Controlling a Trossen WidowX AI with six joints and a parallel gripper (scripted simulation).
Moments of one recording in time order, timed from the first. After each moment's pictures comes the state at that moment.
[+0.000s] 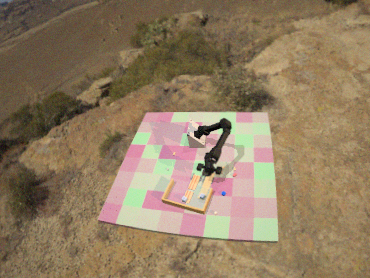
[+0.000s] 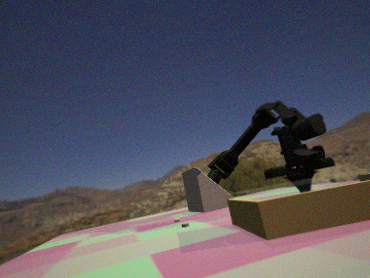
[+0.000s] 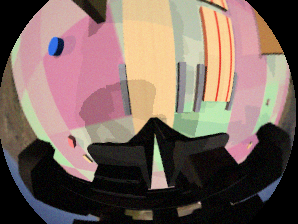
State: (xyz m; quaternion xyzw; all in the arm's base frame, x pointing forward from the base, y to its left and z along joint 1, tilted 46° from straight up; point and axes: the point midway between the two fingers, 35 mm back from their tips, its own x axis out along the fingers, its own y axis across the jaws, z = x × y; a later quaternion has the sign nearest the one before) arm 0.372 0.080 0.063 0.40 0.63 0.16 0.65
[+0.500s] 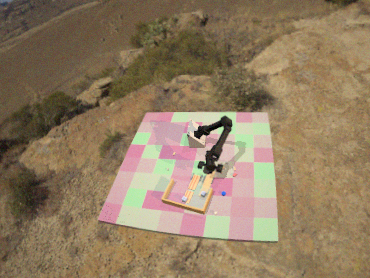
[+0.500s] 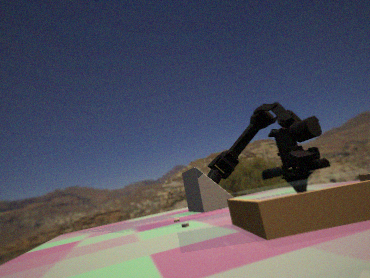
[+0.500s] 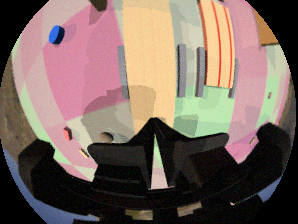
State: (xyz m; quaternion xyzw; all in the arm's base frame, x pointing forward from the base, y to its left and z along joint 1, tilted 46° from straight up) arm 0.352 0.087 0.066 0.40 0.63 0.16 0.65
